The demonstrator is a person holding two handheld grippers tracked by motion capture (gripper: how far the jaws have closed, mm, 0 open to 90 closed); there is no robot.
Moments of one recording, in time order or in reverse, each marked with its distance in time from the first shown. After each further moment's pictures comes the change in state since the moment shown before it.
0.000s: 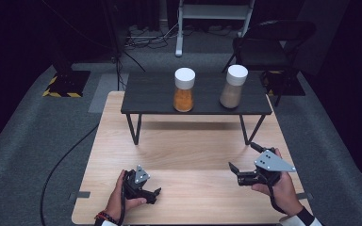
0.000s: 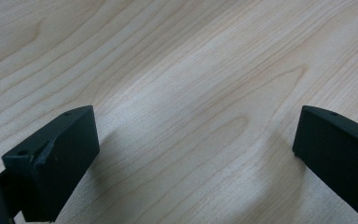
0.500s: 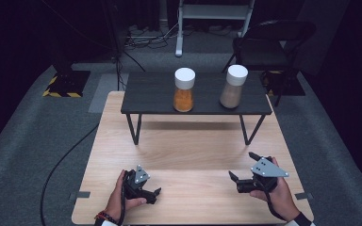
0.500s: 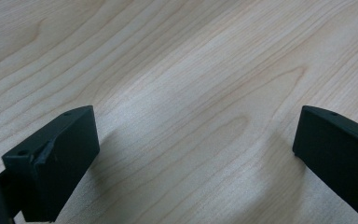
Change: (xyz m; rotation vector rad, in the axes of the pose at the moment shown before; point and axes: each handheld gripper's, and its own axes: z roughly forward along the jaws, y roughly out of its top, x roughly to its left) left arm 0.000 0.000 0.000 0.000 0.000 0.000; right arm 0.004 -0.024 0.008 0.099 0.012 0.009
